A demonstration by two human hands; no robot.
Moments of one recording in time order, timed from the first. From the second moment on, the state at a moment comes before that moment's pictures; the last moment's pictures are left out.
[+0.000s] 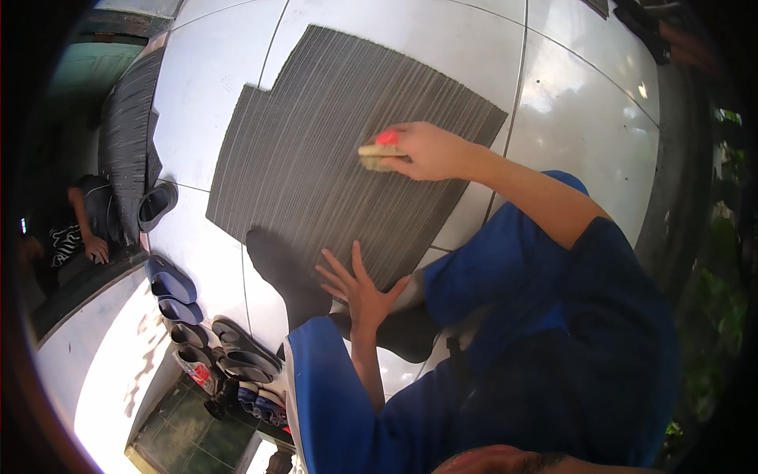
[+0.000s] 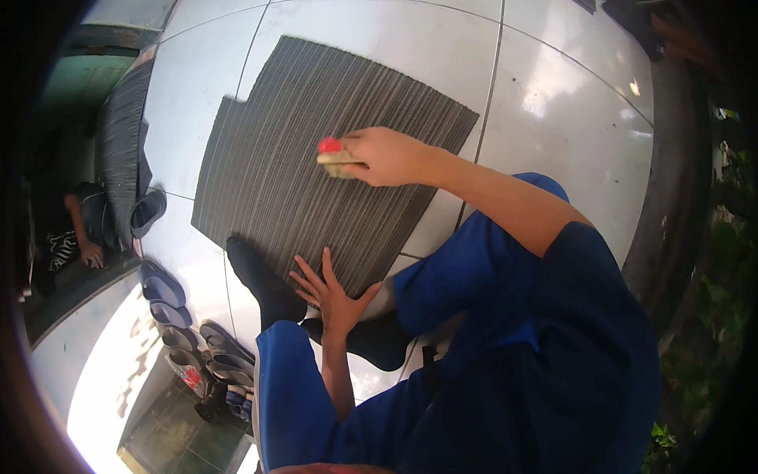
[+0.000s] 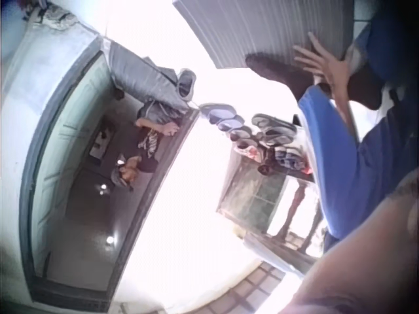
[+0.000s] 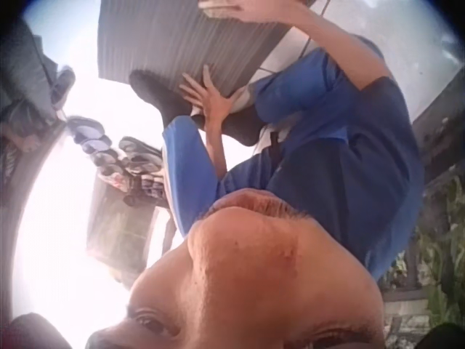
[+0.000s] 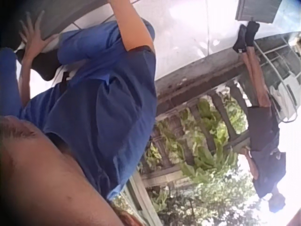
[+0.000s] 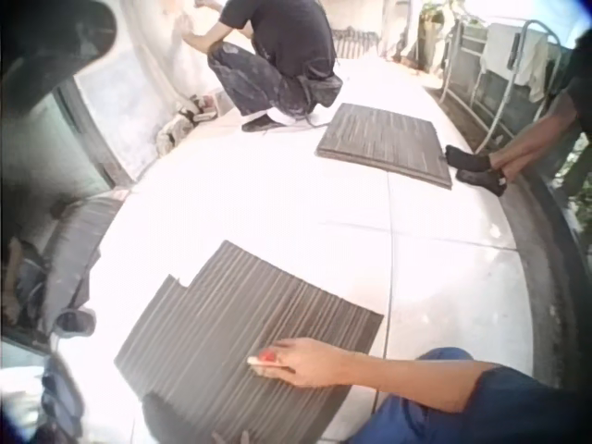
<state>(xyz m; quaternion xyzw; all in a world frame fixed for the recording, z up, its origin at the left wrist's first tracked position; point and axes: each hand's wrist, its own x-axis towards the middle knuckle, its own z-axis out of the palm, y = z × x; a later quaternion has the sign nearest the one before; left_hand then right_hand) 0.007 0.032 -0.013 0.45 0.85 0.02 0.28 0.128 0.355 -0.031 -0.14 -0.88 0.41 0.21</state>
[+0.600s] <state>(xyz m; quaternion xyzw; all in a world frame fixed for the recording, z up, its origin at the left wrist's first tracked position) 0.006 0.030 -0.017 0.44 0.85 0.02 0.28 0.128 0.382 -0.017 -0.19 -0.88 0.39 0.20</state>
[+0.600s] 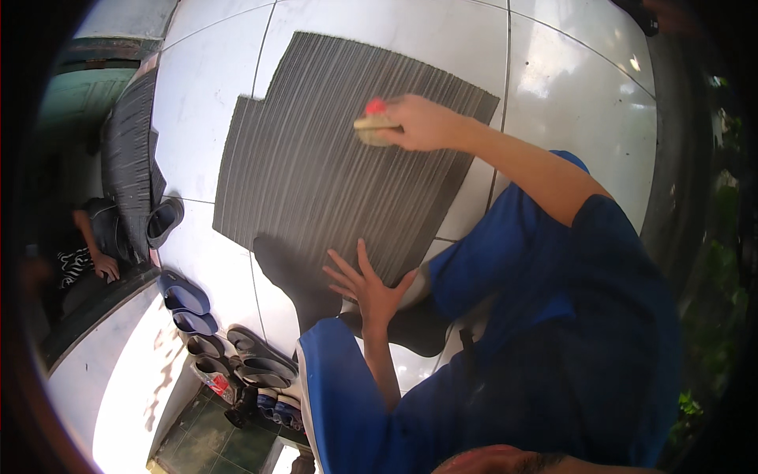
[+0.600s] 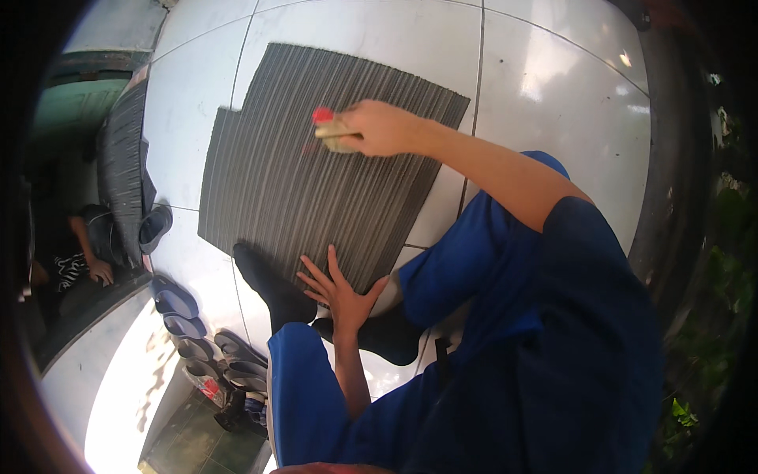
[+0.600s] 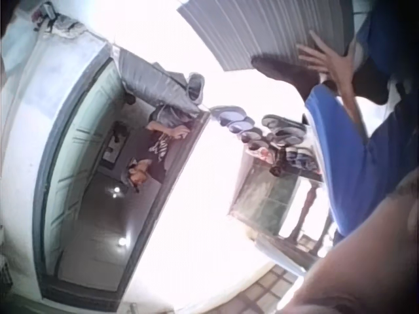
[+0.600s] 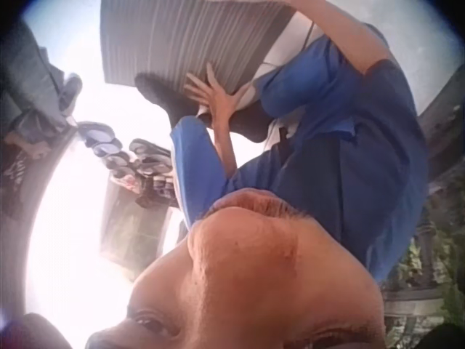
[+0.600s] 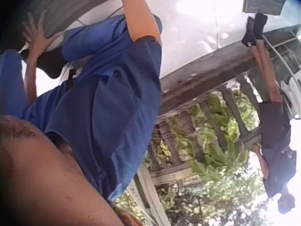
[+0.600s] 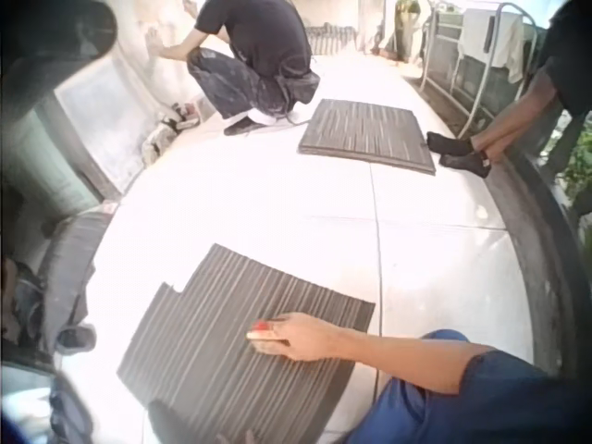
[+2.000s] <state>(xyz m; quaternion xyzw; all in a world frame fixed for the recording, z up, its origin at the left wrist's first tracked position) 0.004 0.022 -0.012 0.44 0.86 0.02 0.27 0.125 0.368 -0.025 -0.19 -0.87 0.40 0.22</state>
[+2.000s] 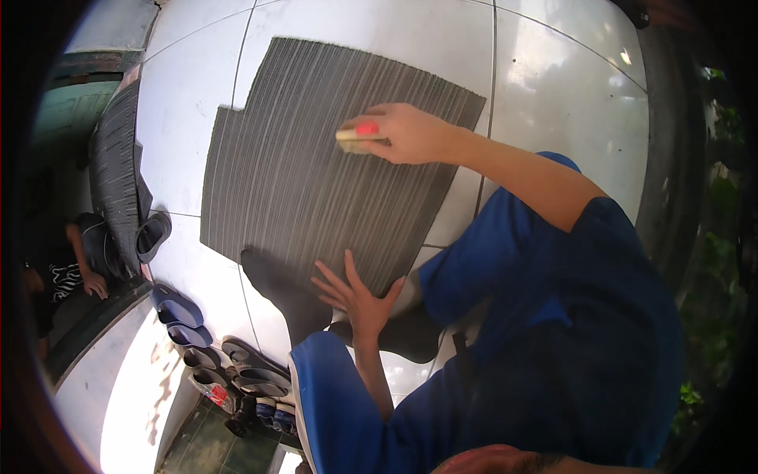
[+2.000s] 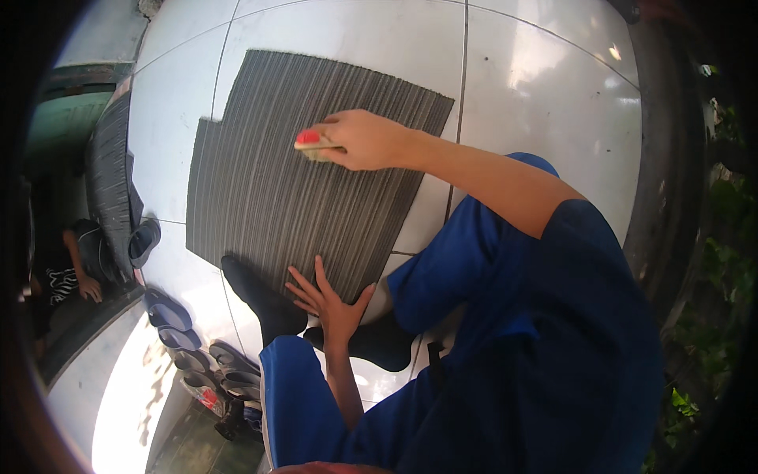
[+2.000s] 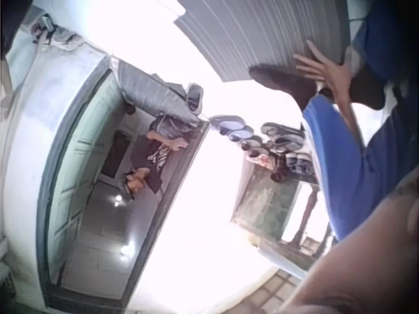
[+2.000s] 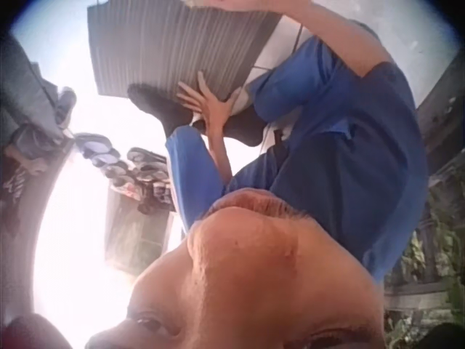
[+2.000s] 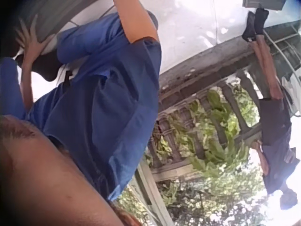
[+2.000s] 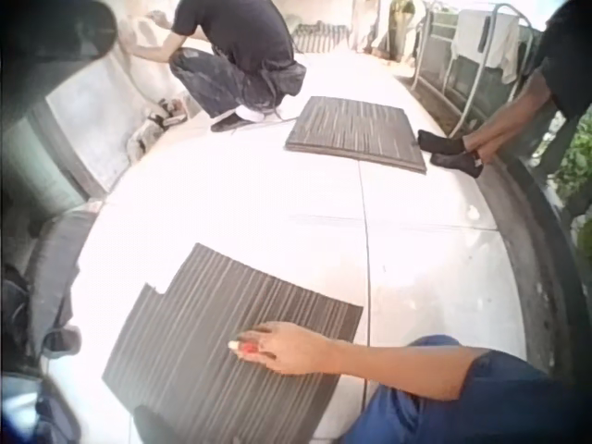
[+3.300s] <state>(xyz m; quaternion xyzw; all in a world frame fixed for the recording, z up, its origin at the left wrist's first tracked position) 0.009 0.034 -0.015 0.44 0.85 0.02 0.29 0.152 0.450 -0.047 -0.41 -0.83 0.24 0.29</state>
